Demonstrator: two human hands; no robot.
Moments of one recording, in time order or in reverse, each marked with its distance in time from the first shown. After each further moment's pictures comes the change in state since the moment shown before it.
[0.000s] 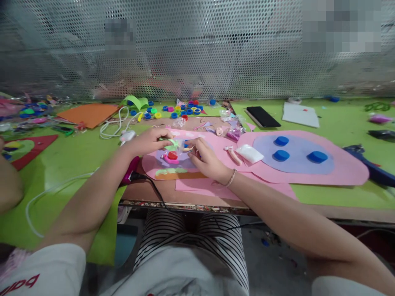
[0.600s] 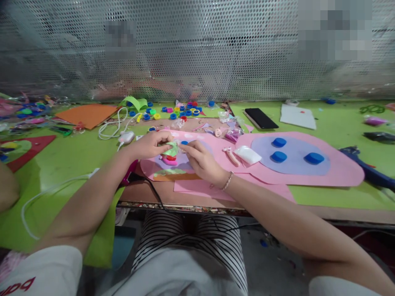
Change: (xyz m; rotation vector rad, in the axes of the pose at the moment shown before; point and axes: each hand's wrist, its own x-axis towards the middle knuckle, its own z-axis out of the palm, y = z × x) left_hand -0.003 0.013 0.005 -0.059 -0.026 0.031; right_hand -0.002 -0.006 0.003 -0.059 0.004 -0.181
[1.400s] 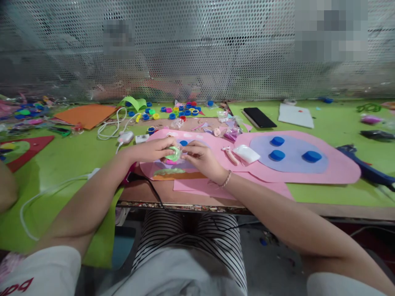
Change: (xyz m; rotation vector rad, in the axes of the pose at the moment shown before) left_hand 0.001 0.007 0.002 -0.037 -0.299 -0.055; right_hand 0.005 0.002 -0.001 0.172 0.086 0.203
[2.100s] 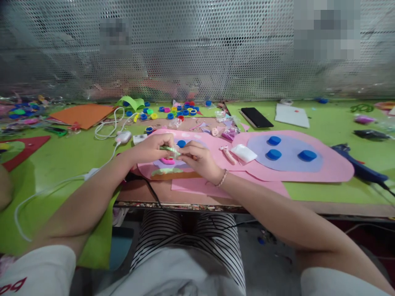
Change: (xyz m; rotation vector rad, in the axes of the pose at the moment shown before) left_hand 0.002 0.004 0.010 -0.165 0.271 0.118; right_hand 0.000 -0.001 0.004 -0.009 0.134 -0.274
